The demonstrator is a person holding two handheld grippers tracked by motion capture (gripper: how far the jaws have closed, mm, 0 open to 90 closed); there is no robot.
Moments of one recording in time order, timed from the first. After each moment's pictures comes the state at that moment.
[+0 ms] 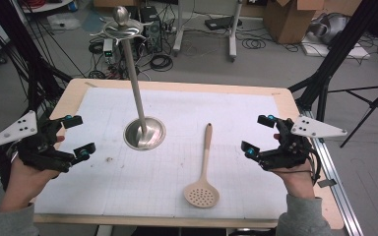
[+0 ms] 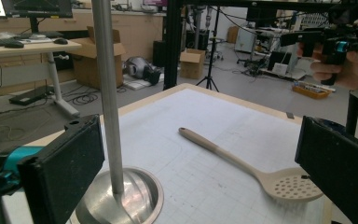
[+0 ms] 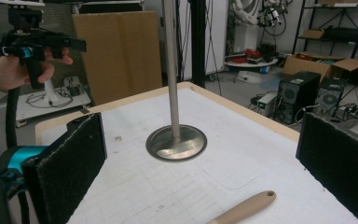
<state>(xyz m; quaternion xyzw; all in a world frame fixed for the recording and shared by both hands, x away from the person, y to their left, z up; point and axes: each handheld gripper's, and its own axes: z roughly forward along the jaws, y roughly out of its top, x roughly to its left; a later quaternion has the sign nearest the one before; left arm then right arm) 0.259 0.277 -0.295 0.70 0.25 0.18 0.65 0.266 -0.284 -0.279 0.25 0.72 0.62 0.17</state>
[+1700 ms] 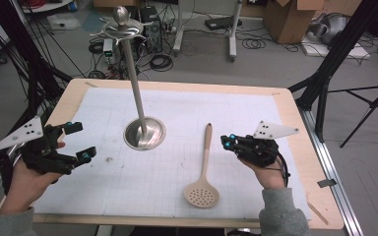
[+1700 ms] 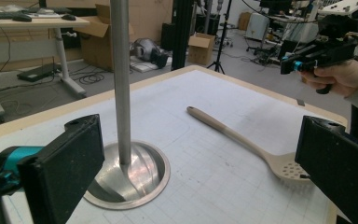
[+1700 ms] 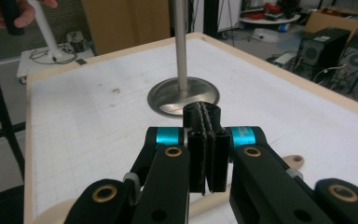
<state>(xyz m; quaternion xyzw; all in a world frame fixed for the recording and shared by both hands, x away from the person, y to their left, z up) 0.259 0.282 -0.315 0.71 0.28 0.17 0.62 0.296 -0.246 -0.333 0.24 0.78 0.55 0.14</state>
